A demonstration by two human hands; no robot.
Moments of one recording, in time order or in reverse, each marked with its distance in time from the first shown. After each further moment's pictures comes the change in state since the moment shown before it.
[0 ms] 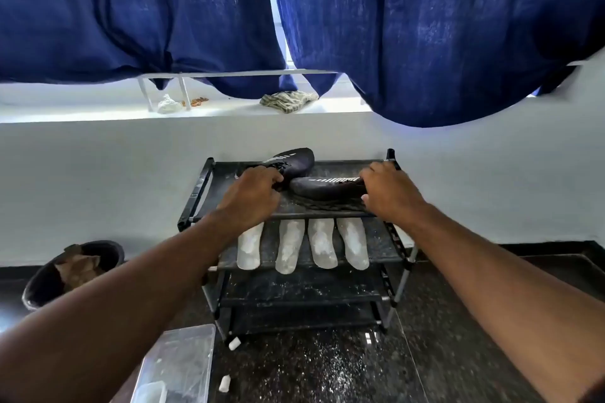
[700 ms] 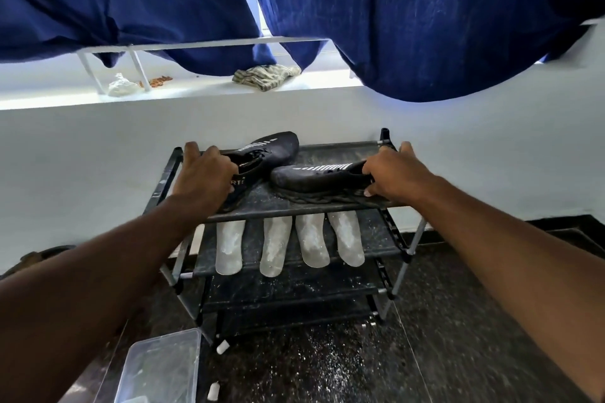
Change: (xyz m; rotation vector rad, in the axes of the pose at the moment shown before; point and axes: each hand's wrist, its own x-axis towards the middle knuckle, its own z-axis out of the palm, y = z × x) left_hand 0.049 -0.056 0.022 0.669 0.036 0.117; right_hand 0.031 0.037 0.024 -0.038 -0.157 0.016
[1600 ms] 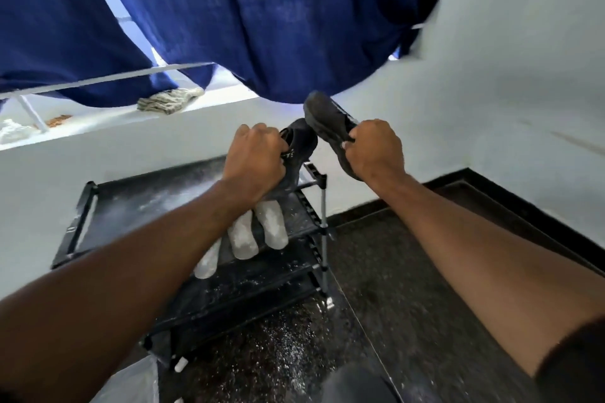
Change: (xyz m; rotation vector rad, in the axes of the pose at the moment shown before) left_hand 0.007 0.216 -0.156 -0.352 0.196 0.294; right_hand -0.139 0.084 -0.046 0.384 0.461 0.560
